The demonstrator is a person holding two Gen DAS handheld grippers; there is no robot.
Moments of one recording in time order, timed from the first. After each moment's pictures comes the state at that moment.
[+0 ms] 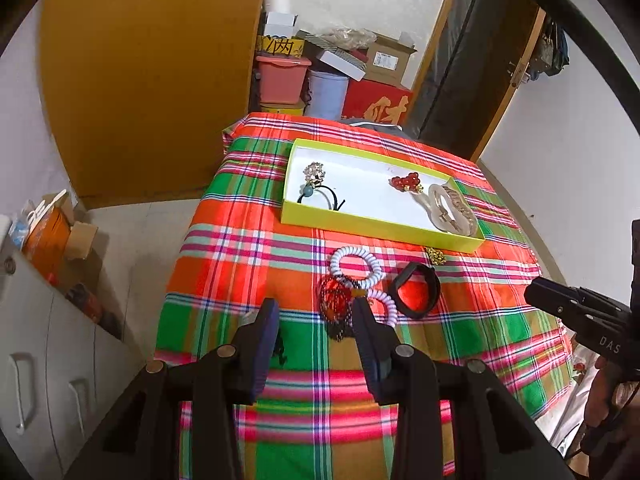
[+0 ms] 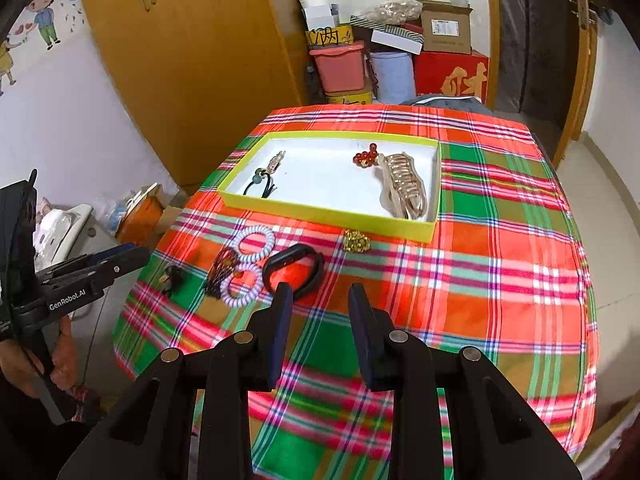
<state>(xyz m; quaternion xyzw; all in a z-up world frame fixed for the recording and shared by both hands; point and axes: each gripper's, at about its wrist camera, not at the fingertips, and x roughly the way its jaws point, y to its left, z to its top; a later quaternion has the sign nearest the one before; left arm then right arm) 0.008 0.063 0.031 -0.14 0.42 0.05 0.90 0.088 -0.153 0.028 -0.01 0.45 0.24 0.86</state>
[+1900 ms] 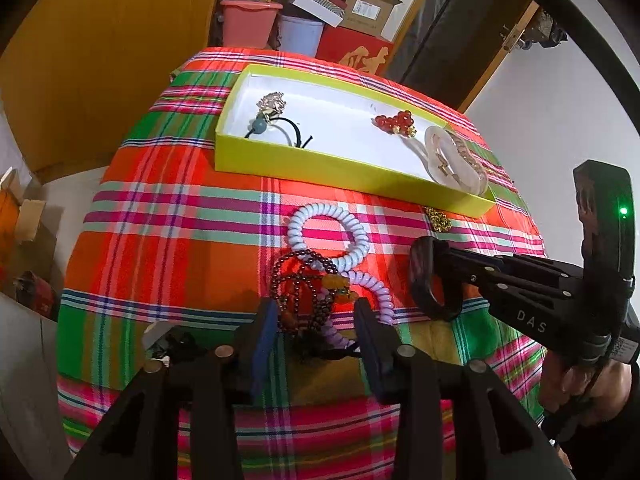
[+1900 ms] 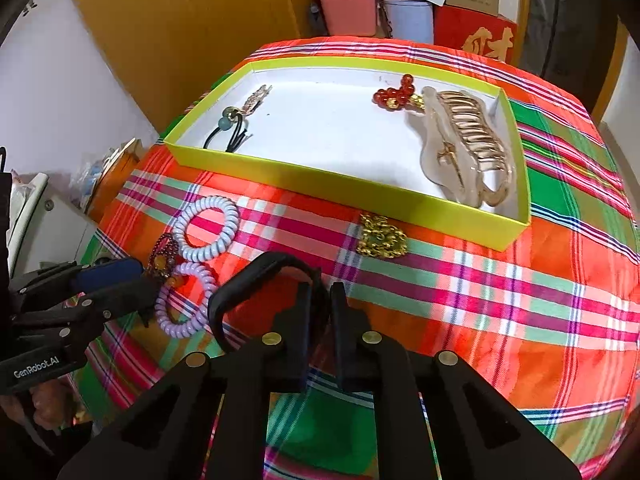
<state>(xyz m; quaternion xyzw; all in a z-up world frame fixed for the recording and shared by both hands) 0.076 0.046 -0.042 -0.16 0.49 -0.02 0.86 0.158 -0.104 -0.058 -0.06 0.52 0.24 0.82</state>
